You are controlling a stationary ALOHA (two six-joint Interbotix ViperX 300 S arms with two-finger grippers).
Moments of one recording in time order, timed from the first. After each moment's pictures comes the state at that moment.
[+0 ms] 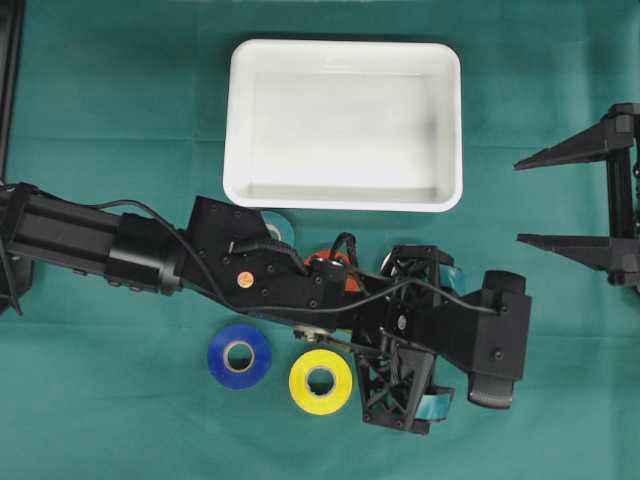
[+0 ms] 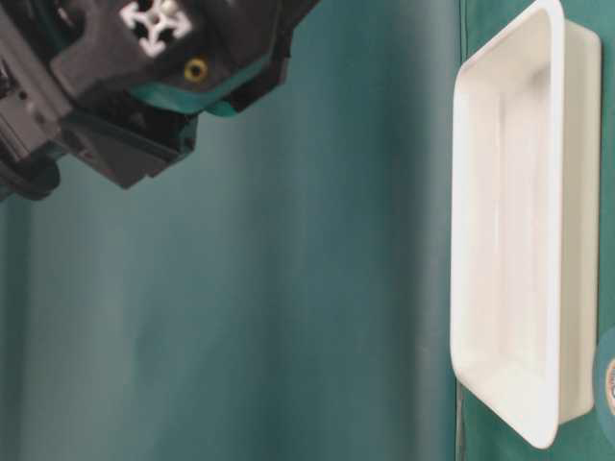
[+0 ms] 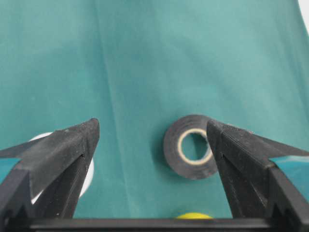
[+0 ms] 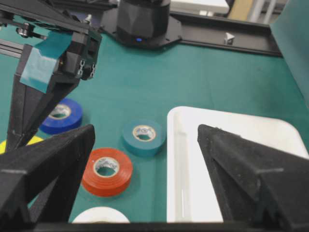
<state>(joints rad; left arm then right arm) -0.20 0.35 -0.25 0.00 0.74 -0.02 -0.02 -0.91 1.16 0.00 -0.15 0.03</state>
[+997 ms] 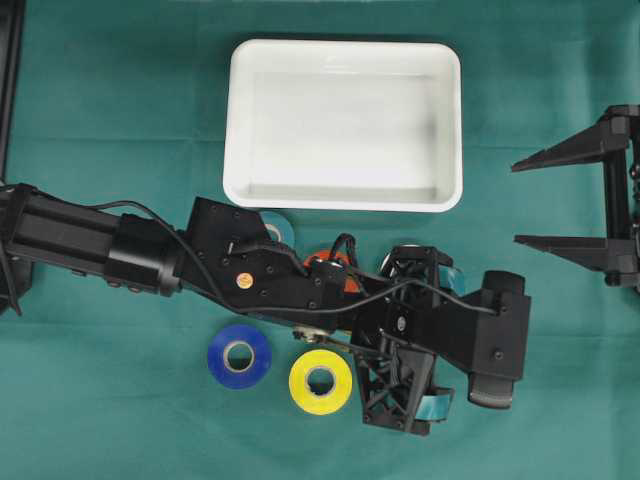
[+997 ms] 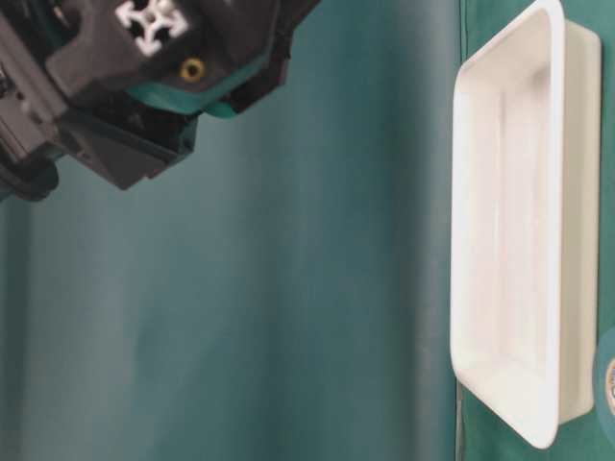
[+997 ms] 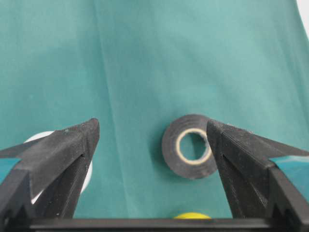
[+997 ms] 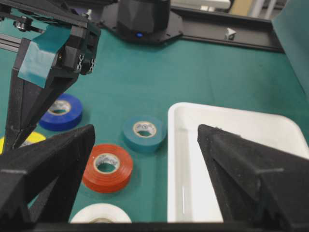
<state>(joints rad) -0.20 0.35 -0.25 0.00 0.73 -0.03 -0.01 -0.90 1.16 0.00 -0.15 0.03</state>
